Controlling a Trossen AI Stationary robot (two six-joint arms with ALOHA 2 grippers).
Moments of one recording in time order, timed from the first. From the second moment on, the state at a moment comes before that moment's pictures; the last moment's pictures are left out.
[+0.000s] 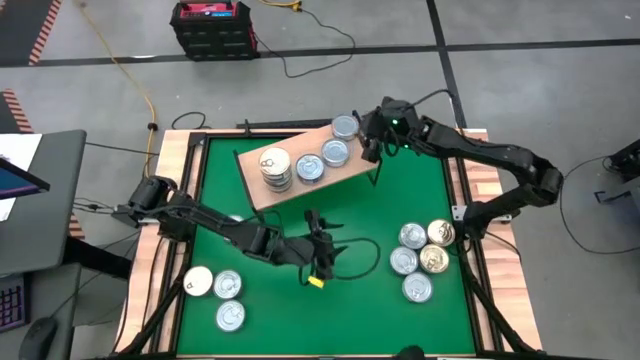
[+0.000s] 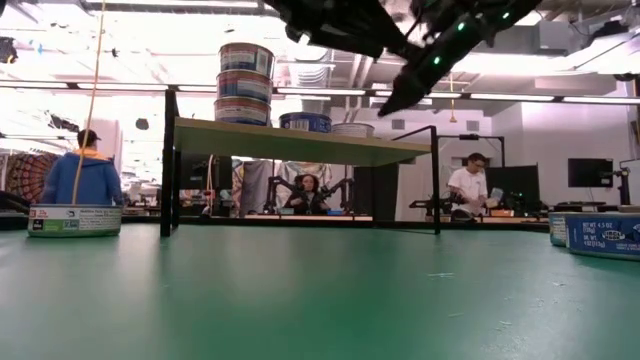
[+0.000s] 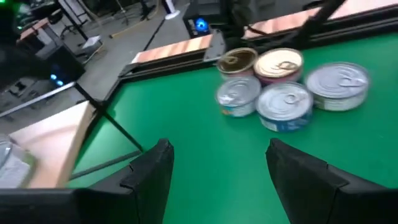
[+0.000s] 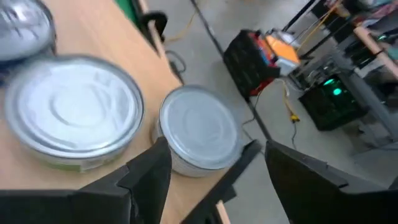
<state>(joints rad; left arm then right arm) -0.33 1.75 1.24 0.13 -0.66 0.08 -0.53 1.40 1.11 -0.22 0.18 -0.49</state>
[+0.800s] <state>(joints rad) -0.41 1.75 1.03 0.20 -0.68 -0.05 -0.60 1.57 1.27 -0.22 0.12 -0.58</state>
